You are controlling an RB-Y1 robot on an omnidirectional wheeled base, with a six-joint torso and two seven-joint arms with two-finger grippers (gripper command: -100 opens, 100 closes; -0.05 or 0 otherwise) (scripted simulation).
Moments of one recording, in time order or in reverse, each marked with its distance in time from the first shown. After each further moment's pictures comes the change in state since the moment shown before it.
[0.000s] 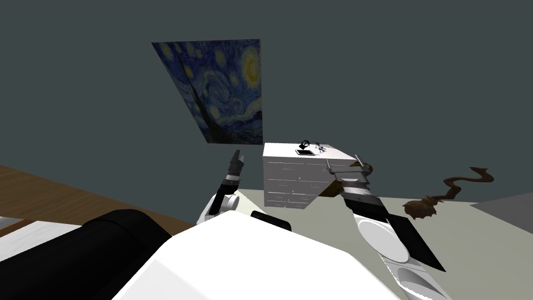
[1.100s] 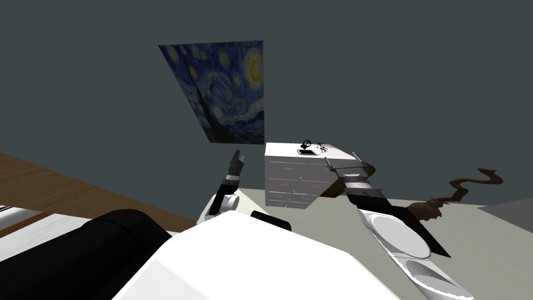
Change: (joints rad) left arm 0.000 0.000 0.000 0.000 0.000 0.000 0.000; right arm -0.050 -0.140 -0.005 0.016 -0.314 0.014 0.004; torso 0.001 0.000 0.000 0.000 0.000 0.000
